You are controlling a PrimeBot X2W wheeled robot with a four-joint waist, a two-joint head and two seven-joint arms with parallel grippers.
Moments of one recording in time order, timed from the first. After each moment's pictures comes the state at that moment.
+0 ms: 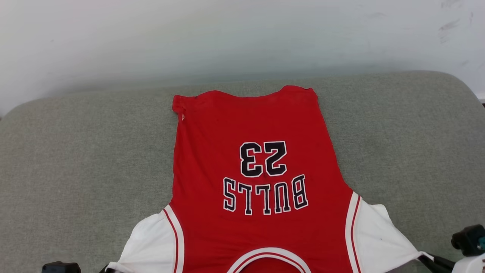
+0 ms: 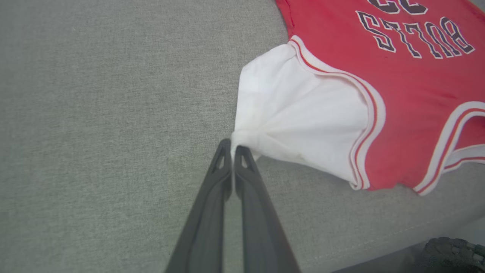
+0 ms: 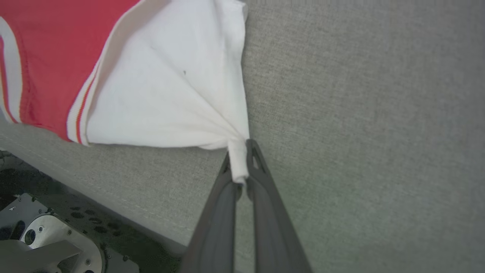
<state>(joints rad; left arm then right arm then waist) 0.00 0.94 -0.83 0.01 -1.12 0.31 -0.26 -0.26 -0.88 0.96 0.42 0.94 0.13 -0.07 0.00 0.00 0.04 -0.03</state>
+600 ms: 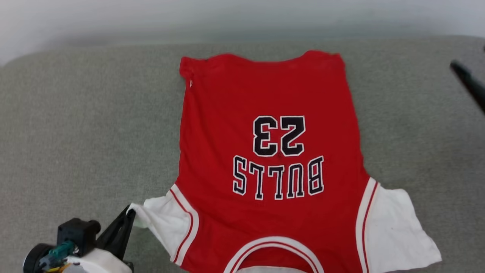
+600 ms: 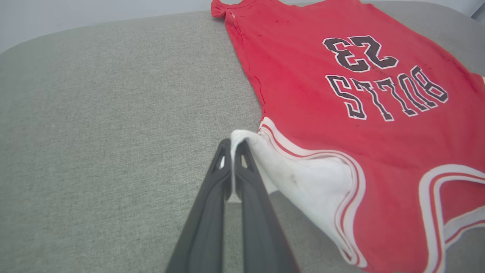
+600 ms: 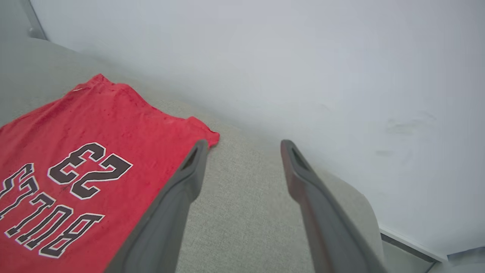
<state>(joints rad) -0.13 0.90 -0.79 -0.14 -0.94 0.37 -0.26 -0.62 -0.87 0.42 0.09 0.71 0.13 0.21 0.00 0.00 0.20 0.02</state>
